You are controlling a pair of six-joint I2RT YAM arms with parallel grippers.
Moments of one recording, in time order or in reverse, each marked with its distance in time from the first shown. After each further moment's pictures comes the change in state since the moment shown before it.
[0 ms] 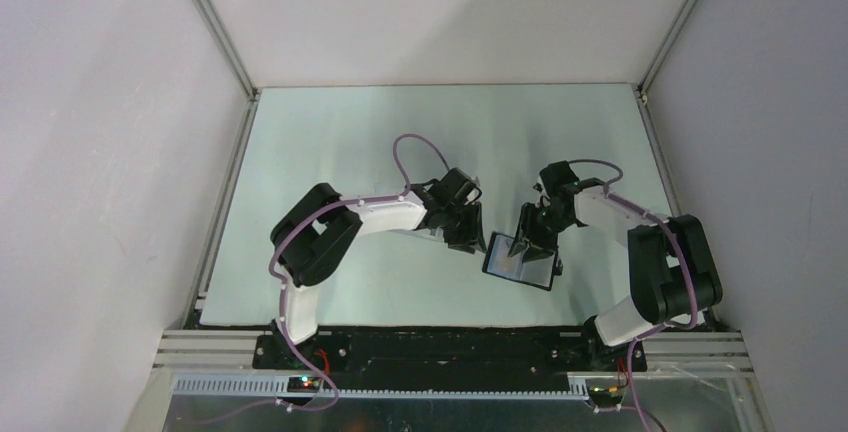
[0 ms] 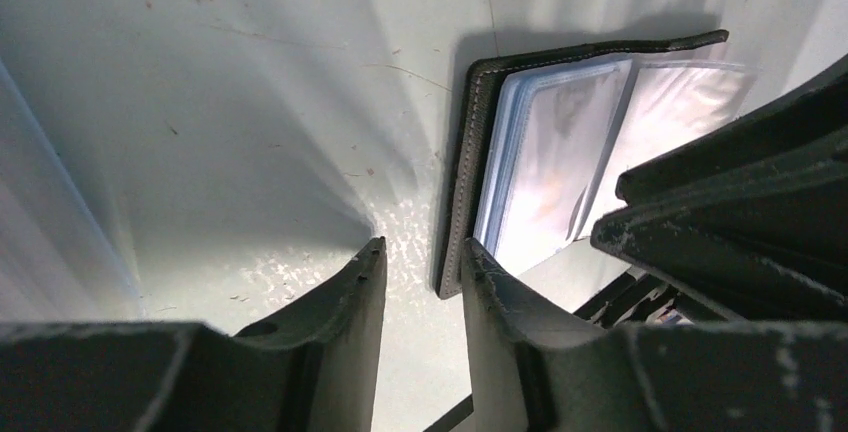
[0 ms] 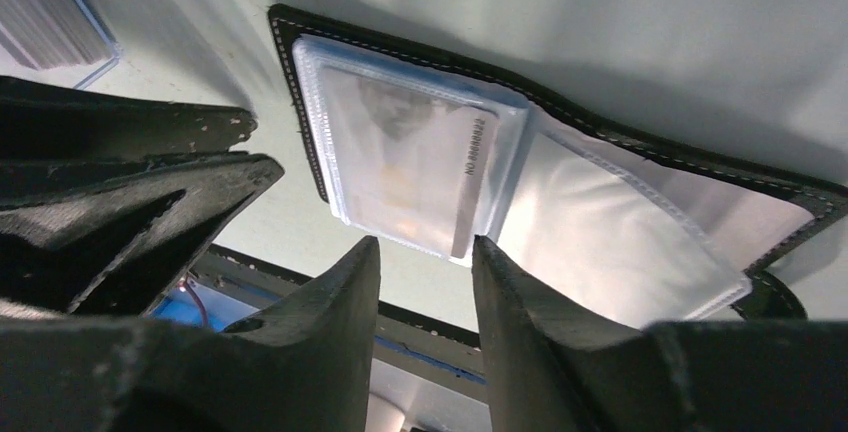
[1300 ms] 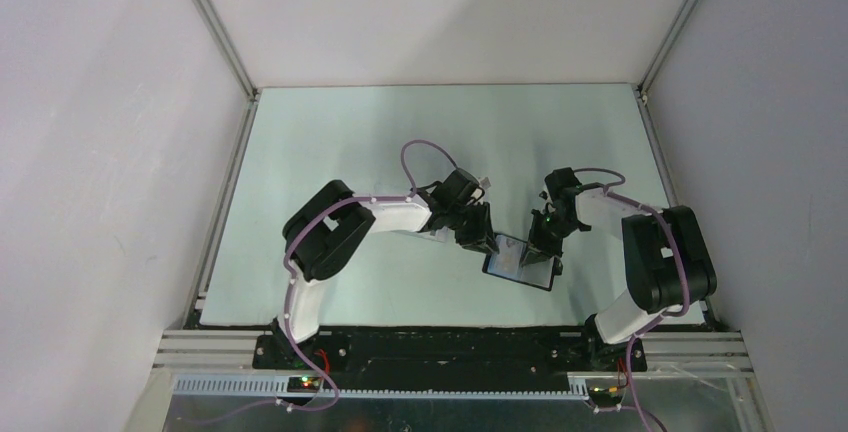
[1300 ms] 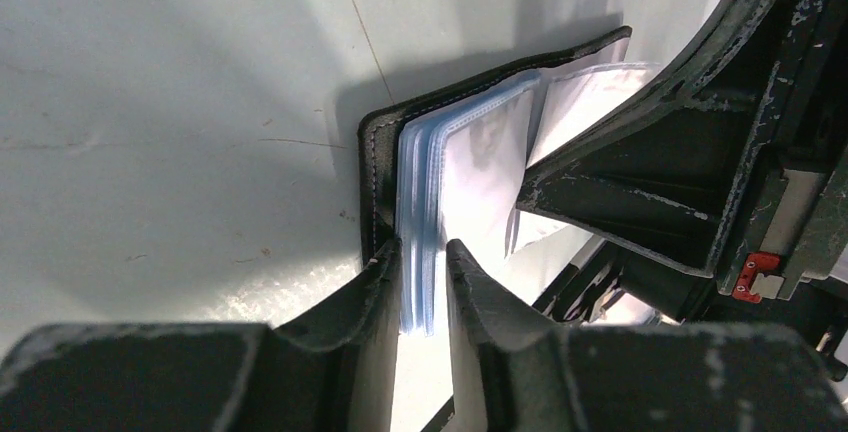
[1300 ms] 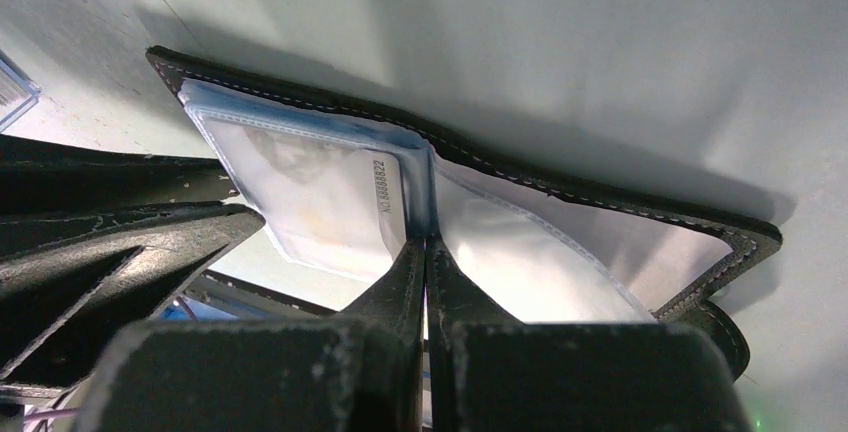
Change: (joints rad) left arm -0.005 0.074 -0.001 0.194 0.163 -0.038; right arm -0.053 0.059 -0.051 0.034 0.013 -0.019
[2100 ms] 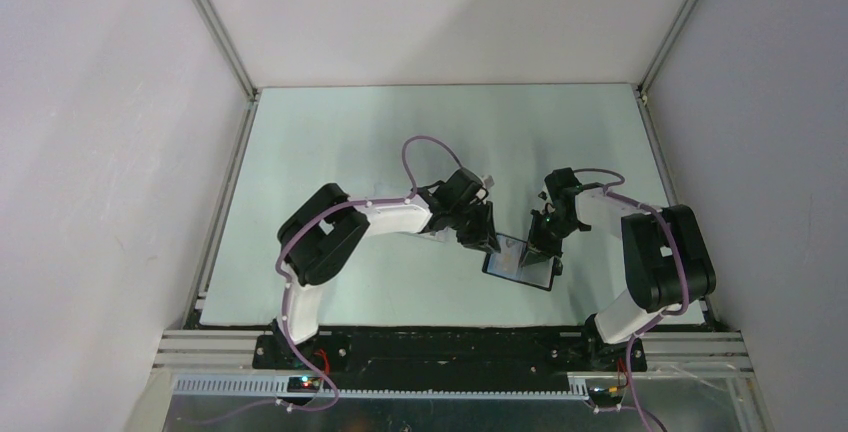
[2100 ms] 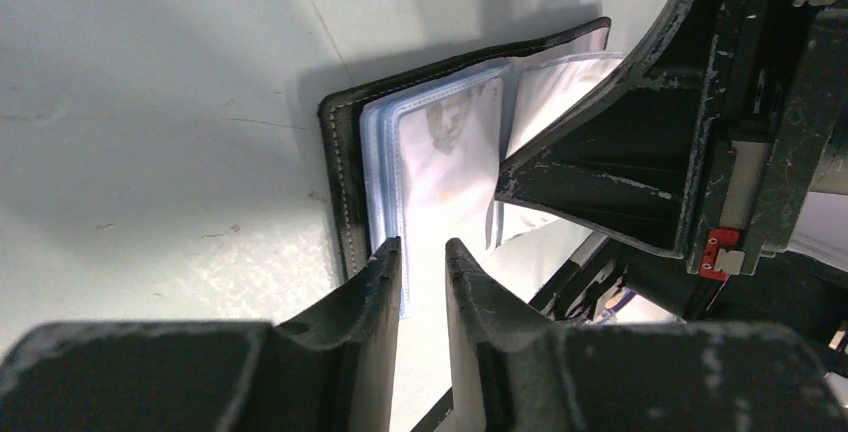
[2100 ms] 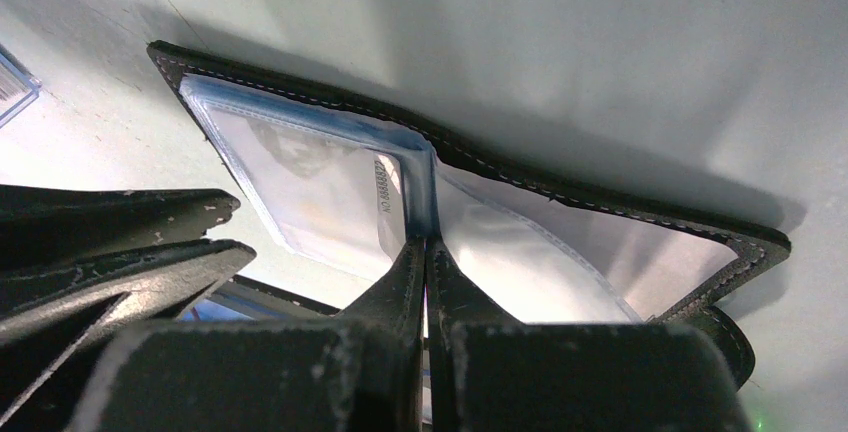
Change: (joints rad) left arm -0.024 -0.045 0.005 -0.041 -0.061 0.025; right arm 0.000 0.008 0.000 0.002 -0.014 -0.007
